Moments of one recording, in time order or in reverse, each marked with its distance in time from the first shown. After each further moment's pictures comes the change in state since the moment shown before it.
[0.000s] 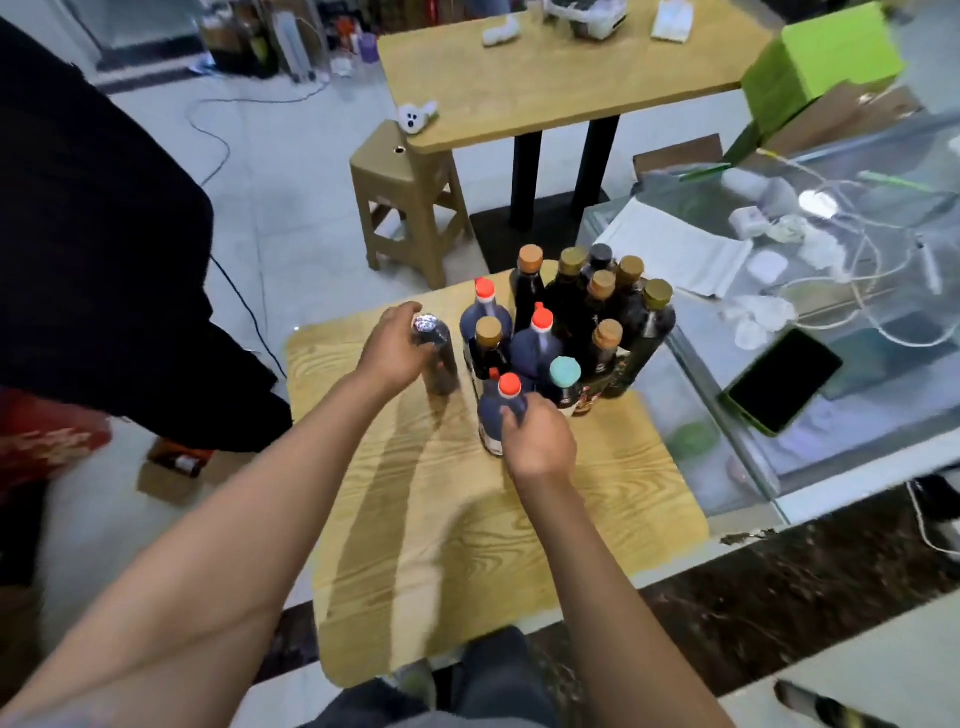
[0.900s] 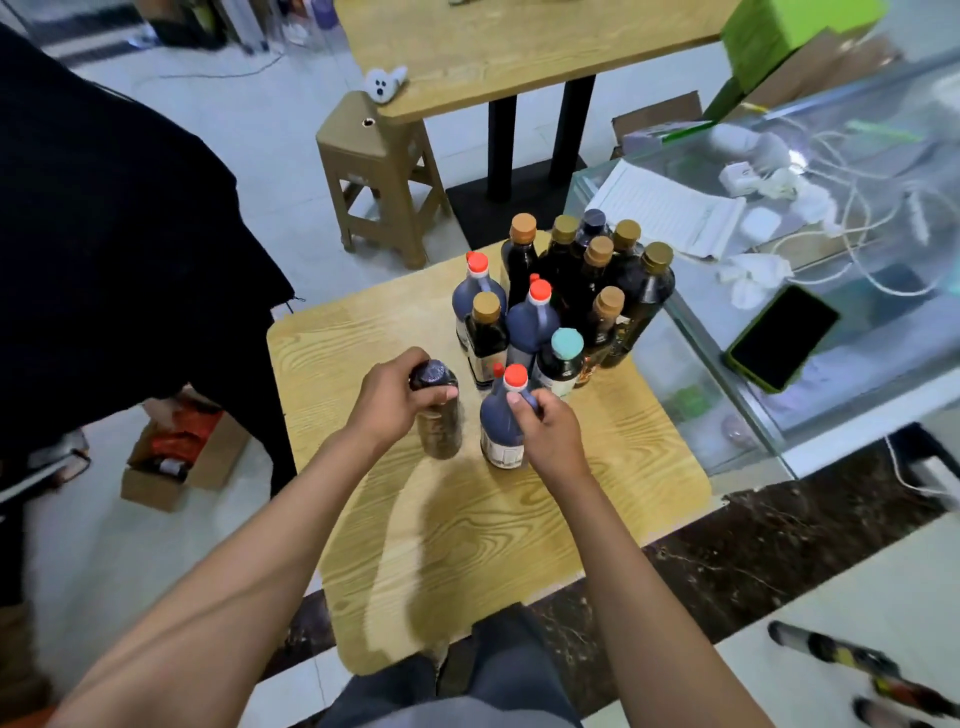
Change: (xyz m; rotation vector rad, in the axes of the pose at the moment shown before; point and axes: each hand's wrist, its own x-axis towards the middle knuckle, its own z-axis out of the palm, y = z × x) left_hand -0.046 -0.054 0.036 -0.245 -0.088 0.169; right_hand -0.016 0.024 0.016 0.599 -0.029 -0.003
